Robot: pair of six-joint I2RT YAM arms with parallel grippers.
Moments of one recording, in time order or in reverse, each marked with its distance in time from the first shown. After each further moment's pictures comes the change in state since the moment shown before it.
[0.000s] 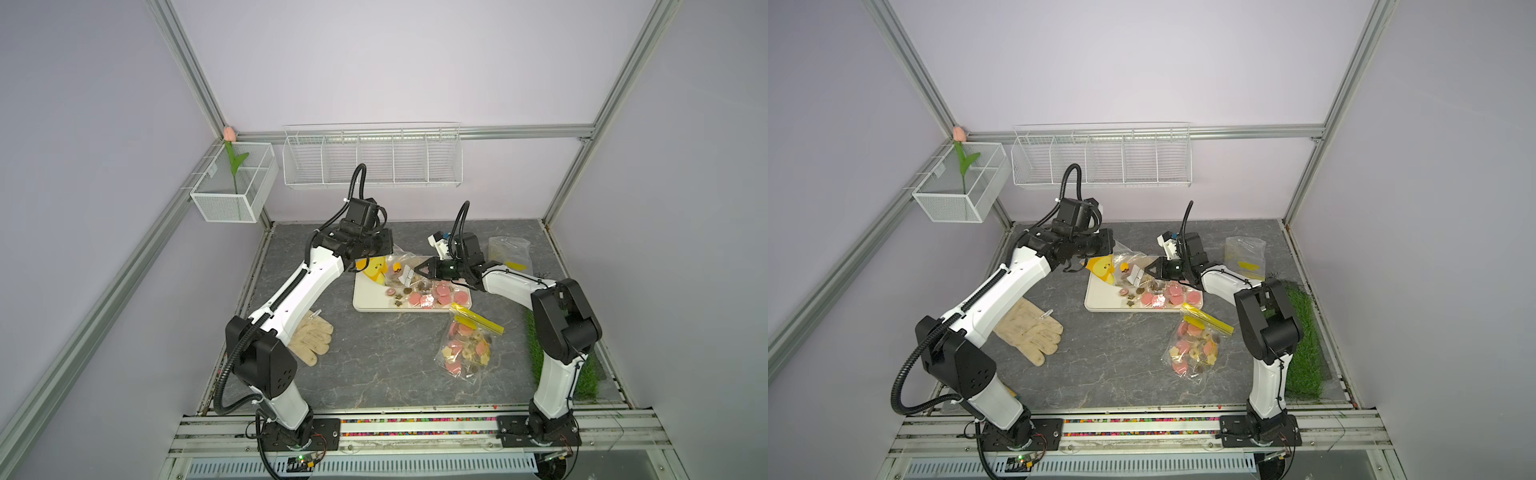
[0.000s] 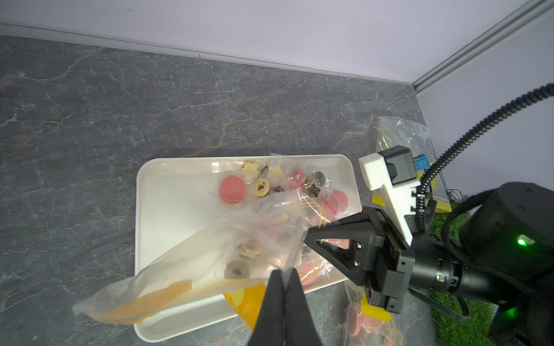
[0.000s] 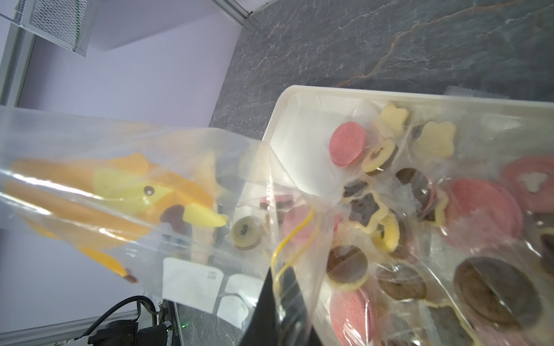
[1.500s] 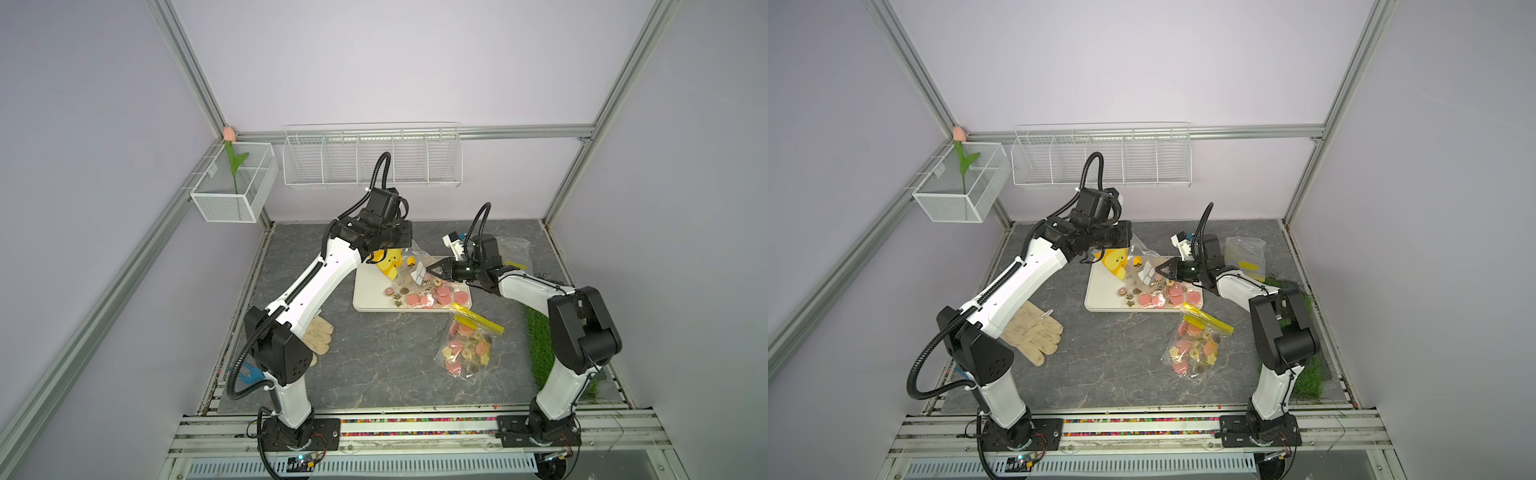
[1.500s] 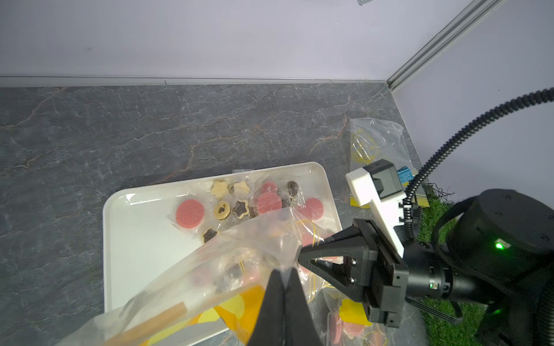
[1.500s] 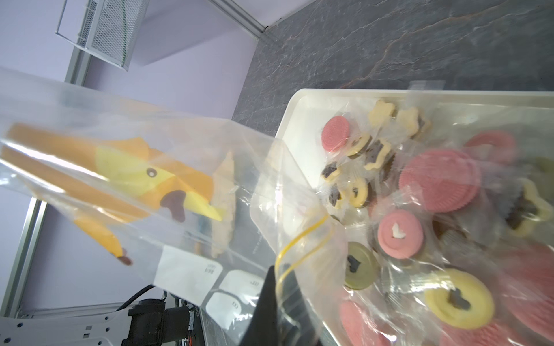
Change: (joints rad) left arm -0.090 0.124 0.245 -0.085 -0.065 0.039; right arm -0.066 -0.081 -0.096 0.055 -0.129 0.019
